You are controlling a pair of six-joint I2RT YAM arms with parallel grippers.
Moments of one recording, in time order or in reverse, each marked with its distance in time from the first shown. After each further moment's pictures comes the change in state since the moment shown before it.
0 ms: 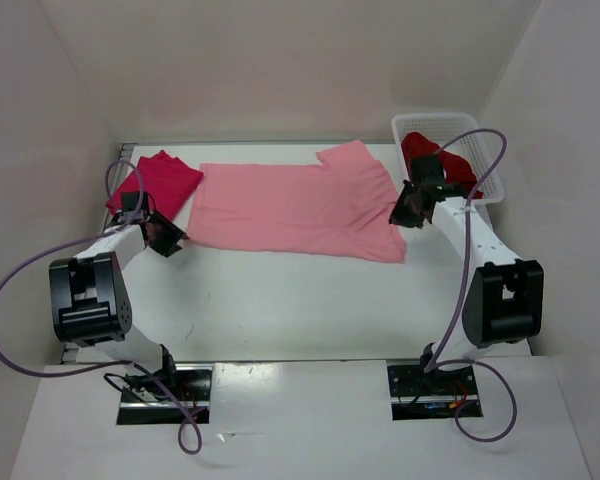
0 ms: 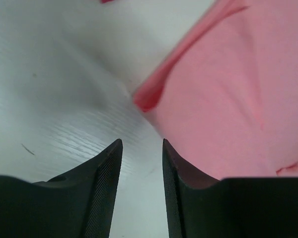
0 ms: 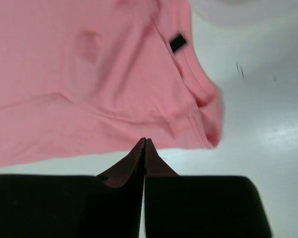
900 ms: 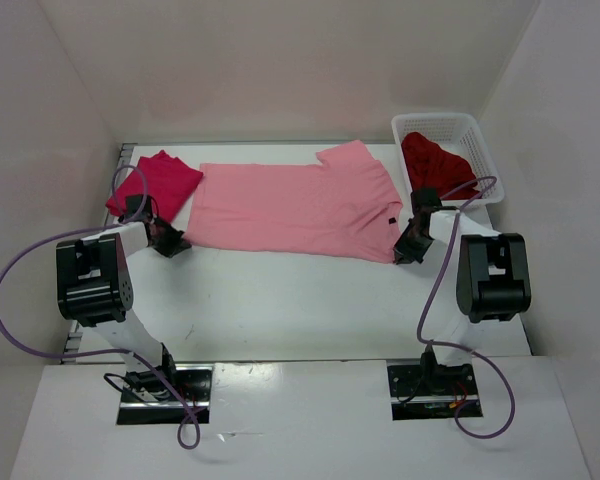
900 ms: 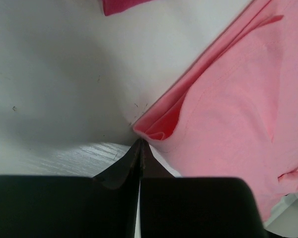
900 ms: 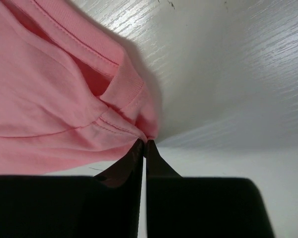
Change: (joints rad) left arm 0.029 0.175 0.004 0.076 0.061 -0.021; right arm -0.101 0.146 -0.282 0.071 -0.071 0.103
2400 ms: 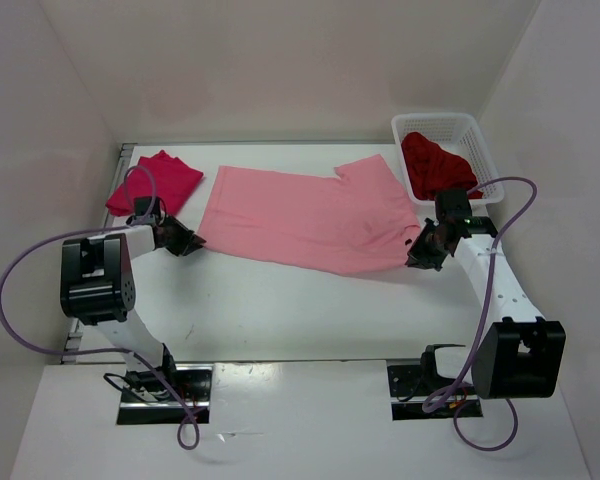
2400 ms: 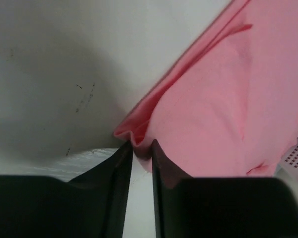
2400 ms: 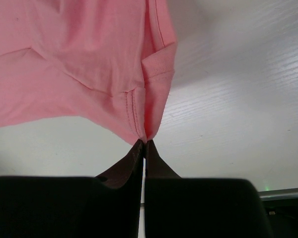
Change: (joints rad) left arm -0.054 -0.014 -0.043 0.096 0.111 -0.035; right arm -0.026 -0.465 -0.016 -0.317 -0.071 -0.040
